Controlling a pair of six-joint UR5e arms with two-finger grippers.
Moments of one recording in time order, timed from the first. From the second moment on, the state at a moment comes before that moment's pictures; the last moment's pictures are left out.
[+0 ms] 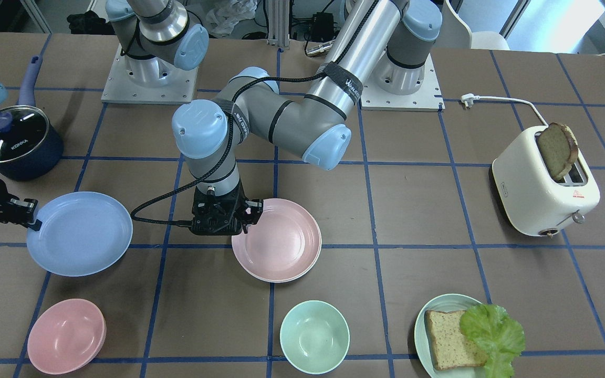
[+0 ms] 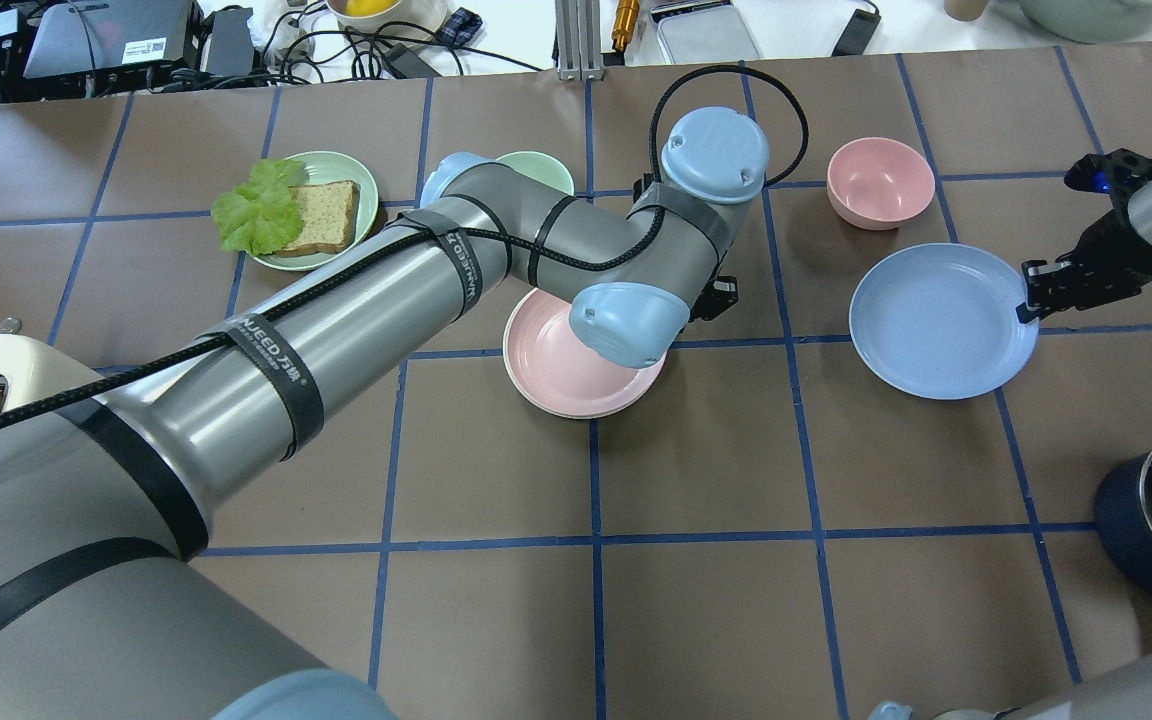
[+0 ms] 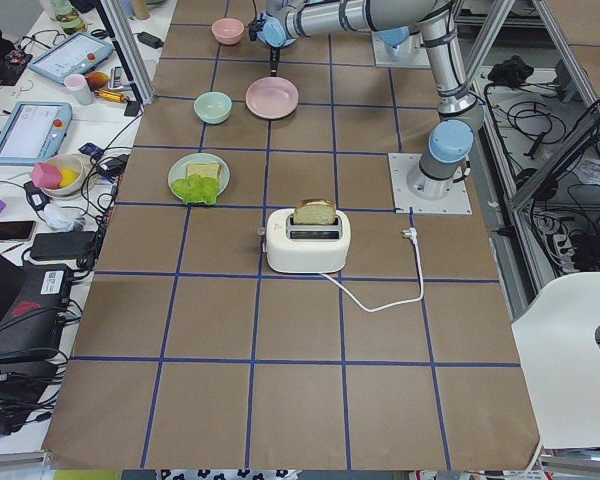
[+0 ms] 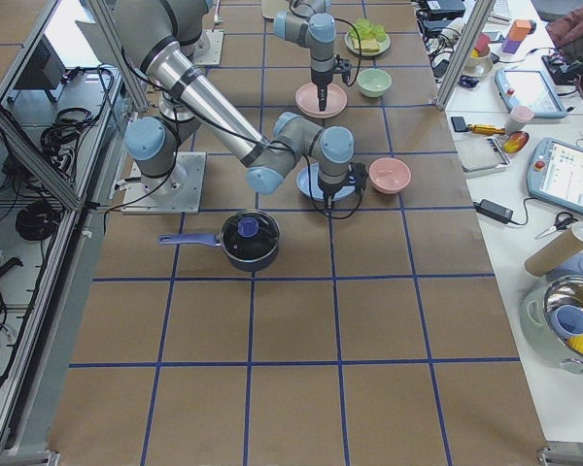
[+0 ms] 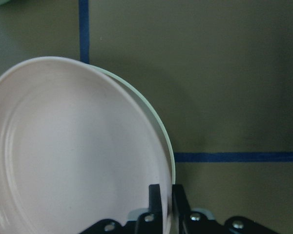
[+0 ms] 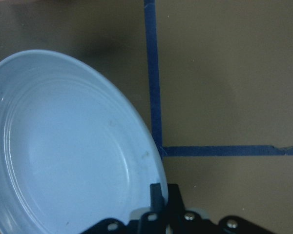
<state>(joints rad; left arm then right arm) -2.12 -2.17 -1.43 -1.08 1.68 -0.53 1.02 -1.28 1.87 -2.12 -1.41 -0.51</state>
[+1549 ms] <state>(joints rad) -1.67 -1.61 -1.50 -1.70 1.55 -0.12 1.64 -1.42 1.99 -2.30 -1.46 0.50</state>
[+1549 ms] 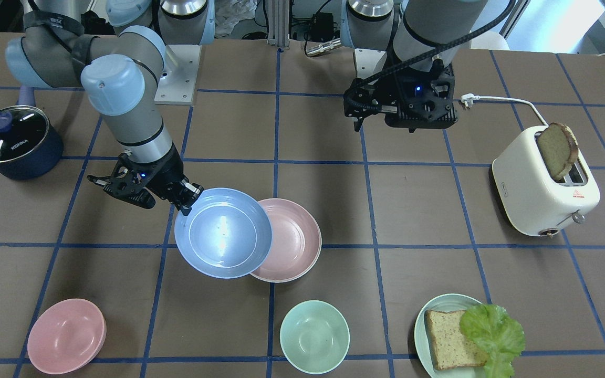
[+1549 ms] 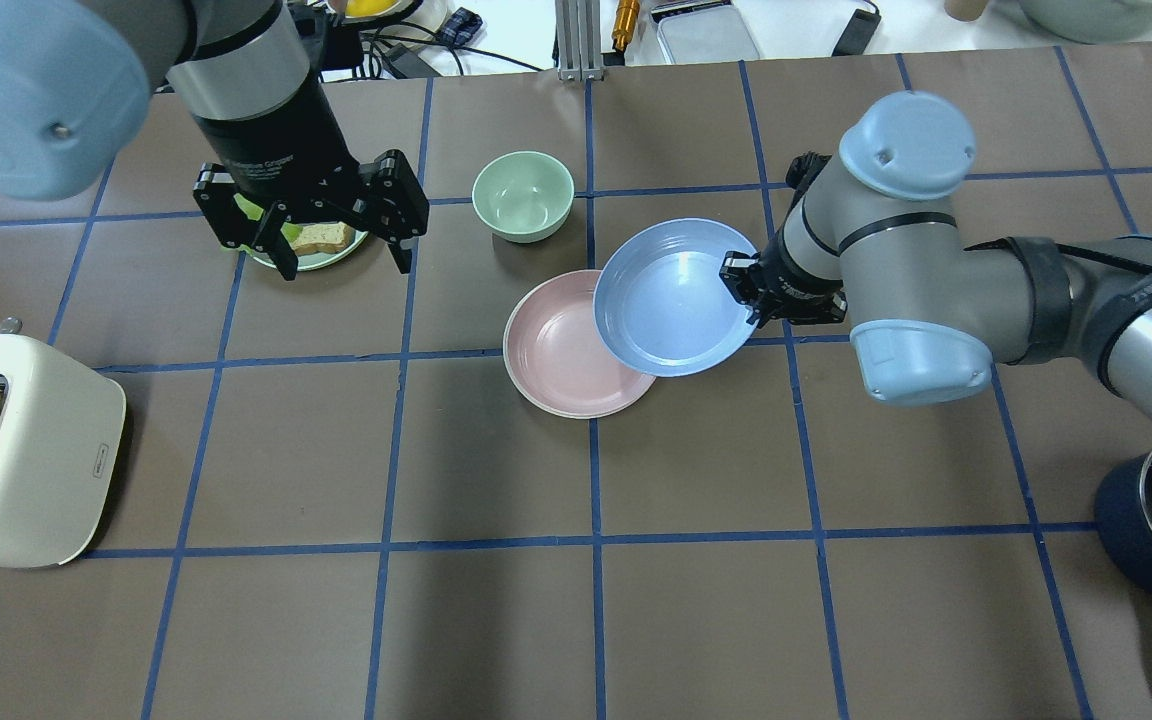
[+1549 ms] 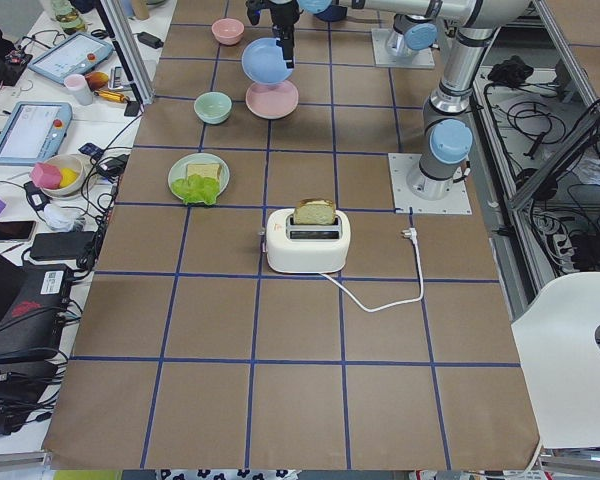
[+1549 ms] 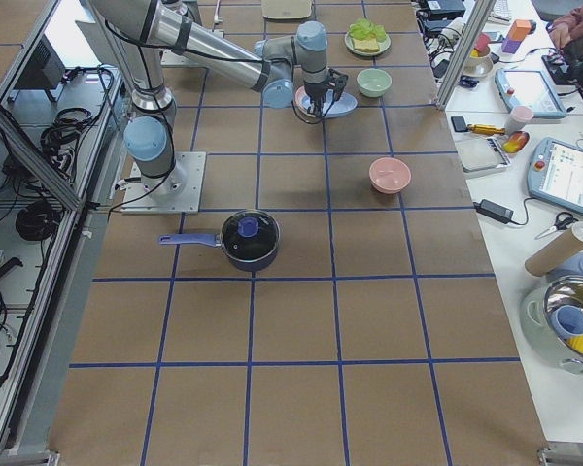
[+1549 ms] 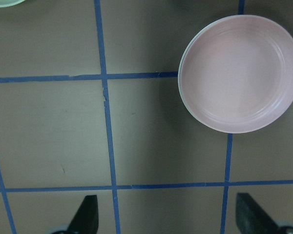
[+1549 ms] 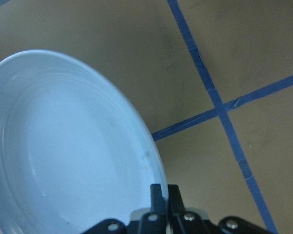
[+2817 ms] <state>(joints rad) -1.64 -1.56 -1.57 -1.58 1.55 -0.12 1.78 -1.30 1.99 -2.44 -1.48 0.72</state>
